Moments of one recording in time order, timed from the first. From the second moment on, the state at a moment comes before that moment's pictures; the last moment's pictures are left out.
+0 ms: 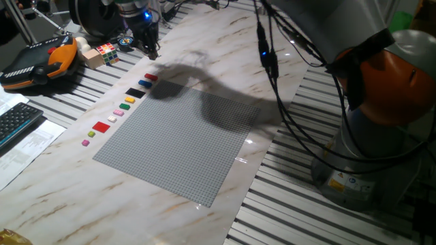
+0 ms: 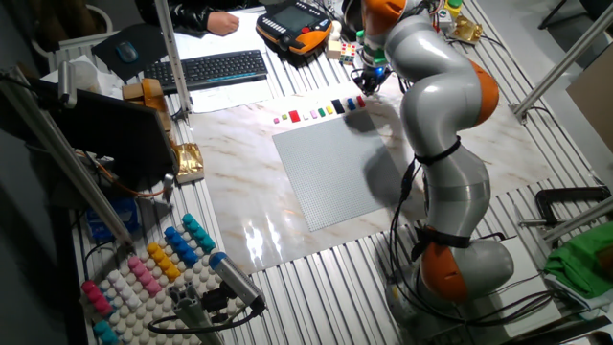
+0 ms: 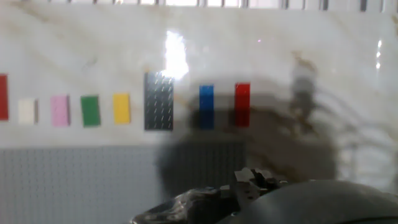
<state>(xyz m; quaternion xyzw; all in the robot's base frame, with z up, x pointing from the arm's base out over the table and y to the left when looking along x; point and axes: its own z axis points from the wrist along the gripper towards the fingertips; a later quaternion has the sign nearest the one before) 0.695 -0.095 0.129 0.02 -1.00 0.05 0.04</state>
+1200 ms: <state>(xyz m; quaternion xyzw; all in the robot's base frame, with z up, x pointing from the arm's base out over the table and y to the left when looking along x) 0.710 -0.105 0.087 0.02 -1.00 0.04 -0.01</state>
